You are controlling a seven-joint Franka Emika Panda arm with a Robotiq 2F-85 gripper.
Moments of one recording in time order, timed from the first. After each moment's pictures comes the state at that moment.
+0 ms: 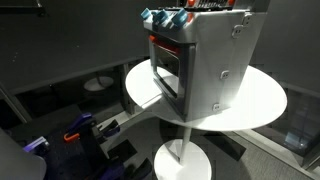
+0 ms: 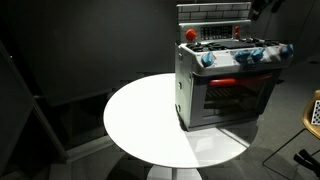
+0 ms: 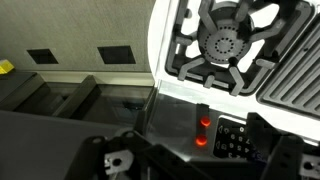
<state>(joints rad) -0.12 -0.22 0.05 -2.09 -0.41 2.26 0.30</state>
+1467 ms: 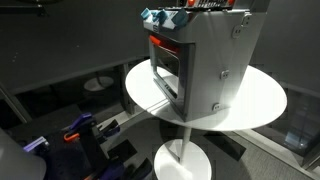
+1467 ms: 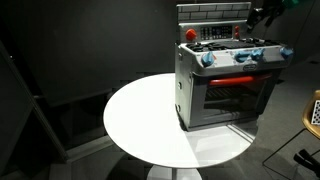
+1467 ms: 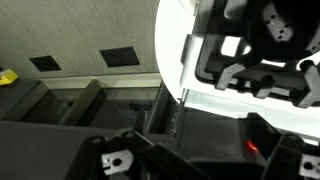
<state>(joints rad) -0.13 -0.08 -0.04 -2.09 -0.44 2.42 0.34</state>
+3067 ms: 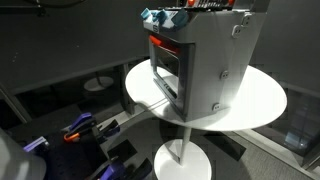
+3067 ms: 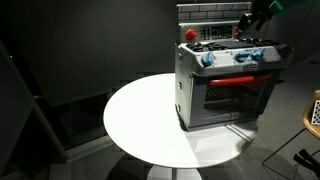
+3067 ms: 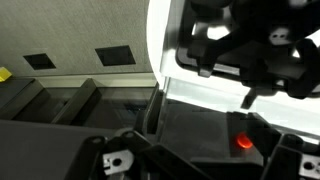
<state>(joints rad) -0.10 0.01 -0.04 -2.01 -0.44 2.43 0.35</state>
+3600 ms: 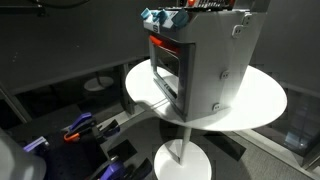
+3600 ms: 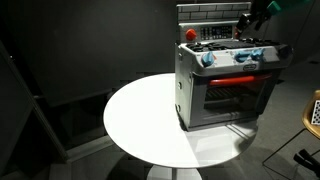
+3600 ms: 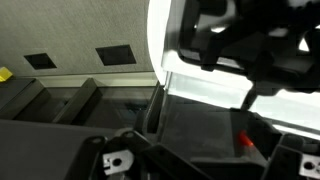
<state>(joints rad) -0.10 0.03 -0.05 -1.99 -0.44 2.43 0.35</state>
